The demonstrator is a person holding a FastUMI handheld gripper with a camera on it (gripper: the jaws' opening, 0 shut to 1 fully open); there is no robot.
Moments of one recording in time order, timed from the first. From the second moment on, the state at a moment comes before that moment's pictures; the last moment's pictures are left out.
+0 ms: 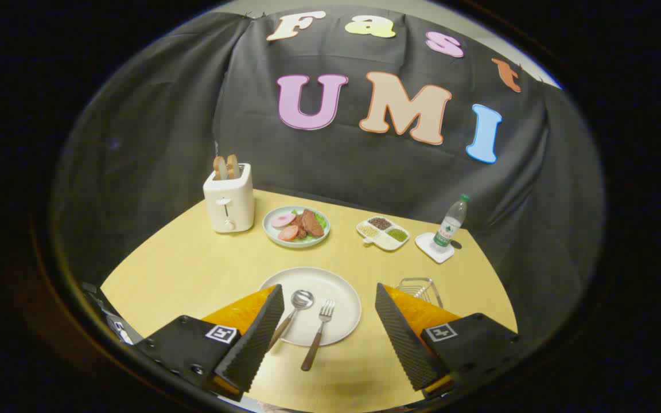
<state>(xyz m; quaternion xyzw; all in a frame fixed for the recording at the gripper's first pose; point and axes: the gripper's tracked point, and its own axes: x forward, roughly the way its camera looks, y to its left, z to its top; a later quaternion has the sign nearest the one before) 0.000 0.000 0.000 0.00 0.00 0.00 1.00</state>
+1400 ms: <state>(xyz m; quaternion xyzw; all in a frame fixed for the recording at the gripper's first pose) 0.011 0.013 -0.063 0.06 0.26 -0.05 0.96</state>
